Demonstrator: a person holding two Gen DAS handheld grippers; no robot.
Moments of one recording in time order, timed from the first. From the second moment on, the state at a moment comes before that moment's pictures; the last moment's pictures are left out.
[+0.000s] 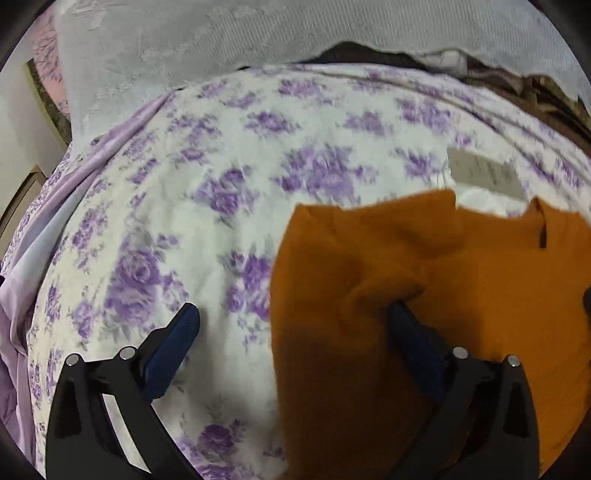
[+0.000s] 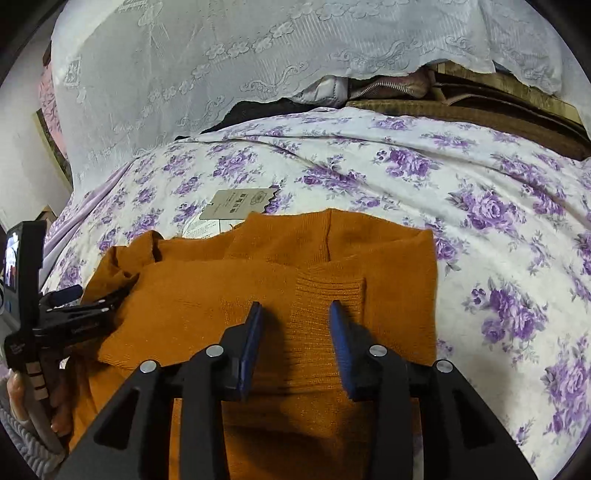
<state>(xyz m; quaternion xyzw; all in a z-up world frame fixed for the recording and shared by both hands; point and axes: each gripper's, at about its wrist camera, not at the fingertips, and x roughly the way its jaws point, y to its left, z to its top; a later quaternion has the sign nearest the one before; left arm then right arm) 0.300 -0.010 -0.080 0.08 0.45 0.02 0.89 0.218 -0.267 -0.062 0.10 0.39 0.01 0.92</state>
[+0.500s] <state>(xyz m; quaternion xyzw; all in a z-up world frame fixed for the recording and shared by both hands) 0.243 -0.016 -0.078 0.11 0.43 0.02 0.90 0.189 -0.246 -0.064 0.02 0.39 -0.04 0.92</state>
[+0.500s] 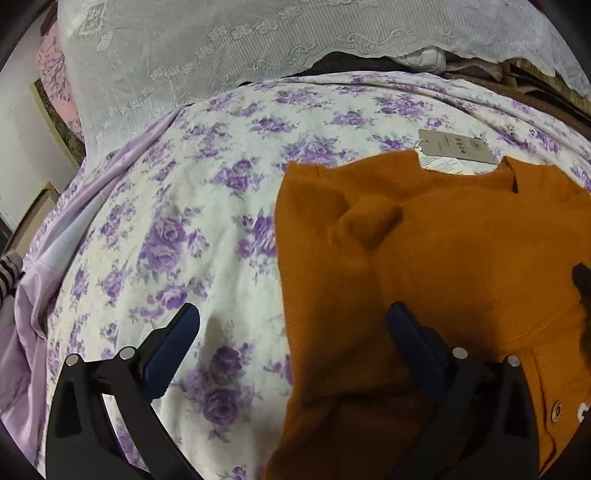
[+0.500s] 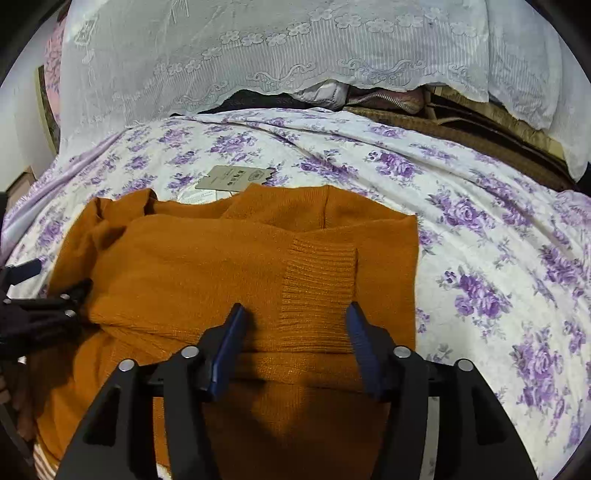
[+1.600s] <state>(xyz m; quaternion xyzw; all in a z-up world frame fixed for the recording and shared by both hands) 0.230 -0.017 -0.073 0.02 0.44 -0.04 0.90 0.199 -0.248 -0.054 0.07 0.36 -0.03 0.93</state>
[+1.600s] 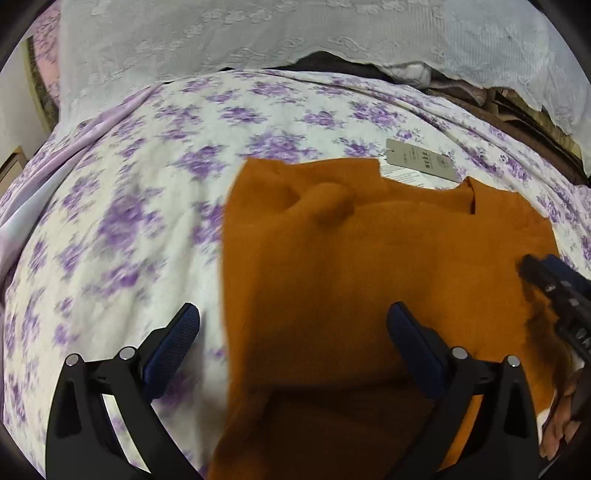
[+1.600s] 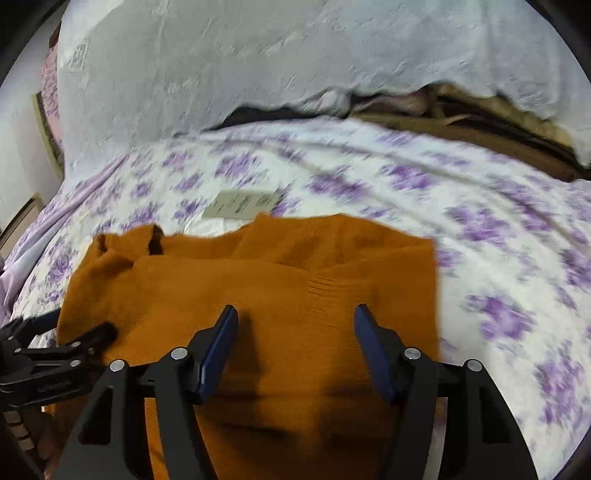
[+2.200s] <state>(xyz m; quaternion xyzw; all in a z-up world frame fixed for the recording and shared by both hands) 0.135 0.036 -0.078 -0.03 0.46 -0.08 0.88 0.091 -0.266 -0.057 0.14 0.36 -0.01 0.92</state>
